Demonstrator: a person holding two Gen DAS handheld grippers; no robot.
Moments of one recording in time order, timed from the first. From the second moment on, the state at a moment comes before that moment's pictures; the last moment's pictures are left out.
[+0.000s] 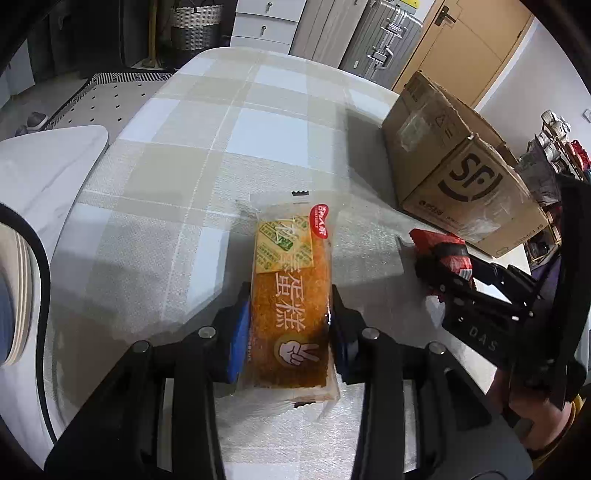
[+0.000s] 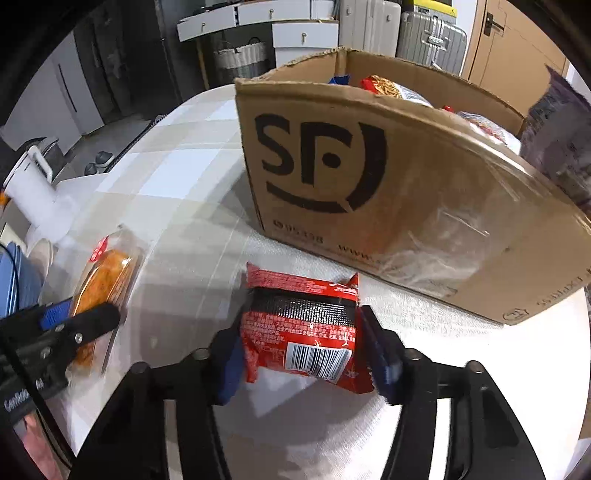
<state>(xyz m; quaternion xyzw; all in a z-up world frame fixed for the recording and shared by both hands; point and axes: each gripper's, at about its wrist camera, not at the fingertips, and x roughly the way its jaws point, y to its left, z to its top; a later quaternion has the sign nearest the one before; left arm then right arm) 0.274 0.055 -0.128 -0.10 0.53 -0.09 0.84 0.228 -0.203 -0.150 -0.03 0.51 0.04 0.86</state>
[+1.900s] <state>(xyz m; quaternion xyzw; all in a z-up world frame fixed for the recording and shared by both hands) 0.300 -0.046 0.046 -0.05 0.44 -0.18 0.88 0.162 -0.310 0.084 0.12 0.30 0.15 0.93</state>
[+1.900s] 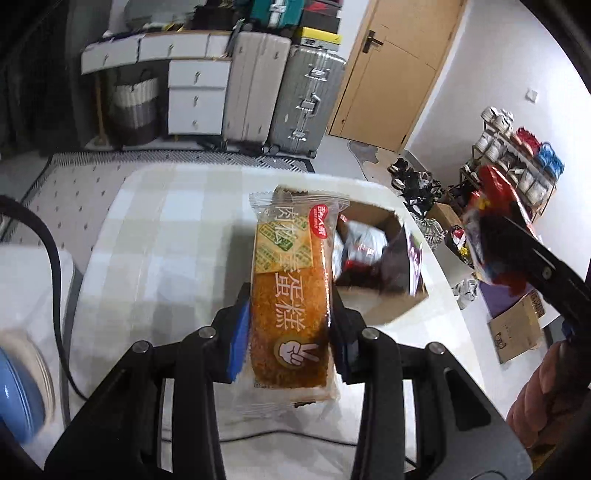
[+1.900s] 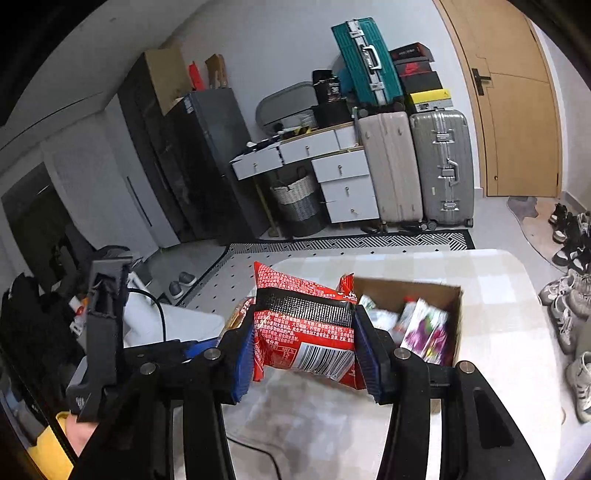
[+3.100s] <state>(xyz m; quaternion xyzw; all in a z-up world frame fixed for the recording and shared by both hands) 0.406 -0.140 -0.023 -0.07 0.49 -0.22 0.84 0.340 -0.367 -0.021 0.15 0.48 0.12 0.86</state>
